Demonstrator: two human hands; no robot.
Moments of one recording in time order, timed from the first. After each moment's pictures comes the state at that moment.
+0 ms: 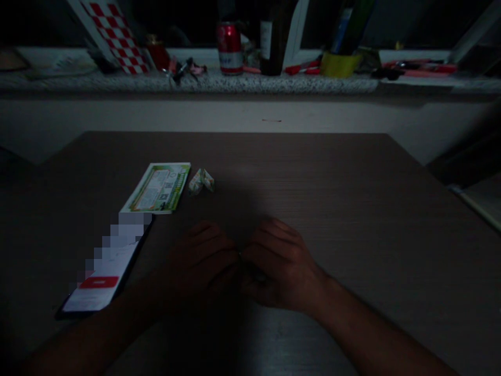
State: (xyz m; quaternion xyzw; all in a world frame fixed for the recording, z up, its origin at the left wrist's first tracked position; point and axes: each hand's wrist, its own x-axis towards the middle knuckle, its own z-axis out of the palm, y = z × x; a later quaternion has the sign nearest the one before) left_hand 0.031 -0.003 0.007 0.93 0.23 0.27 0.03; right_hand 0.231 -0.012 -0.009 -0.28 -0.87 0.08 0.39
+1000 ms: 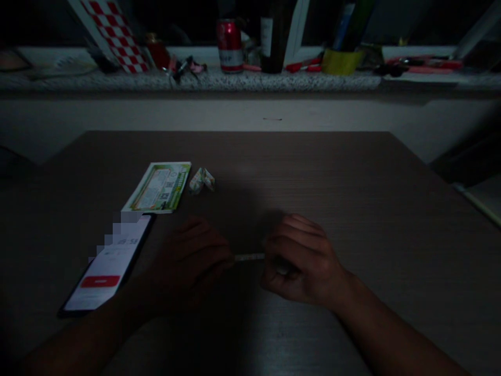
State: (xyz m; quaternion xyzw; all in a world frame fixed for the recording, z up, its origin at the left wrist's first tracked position) left_hand 0.020 -0.002 0.013 0.92 0.26 0.28 0.07; right_hand 0.251 -0.010 0.003 -0.30 -0.85 0.08 0.43
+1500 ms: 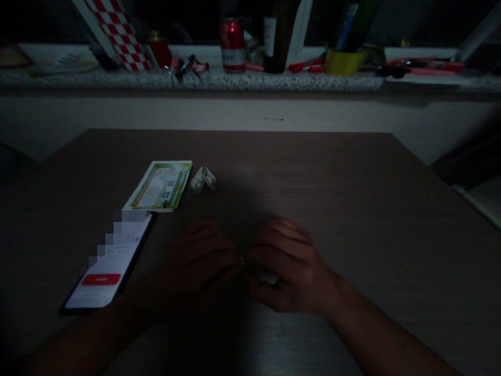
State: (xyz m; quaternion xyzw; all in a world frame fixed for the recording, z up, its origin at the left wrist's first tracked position) left_hand 0.028 -0.008 0.017 0.92 0.25 0.30 0.08; right_hand 0.237 -0.013 0.003 -0.26 -0.86 0.11 0.42
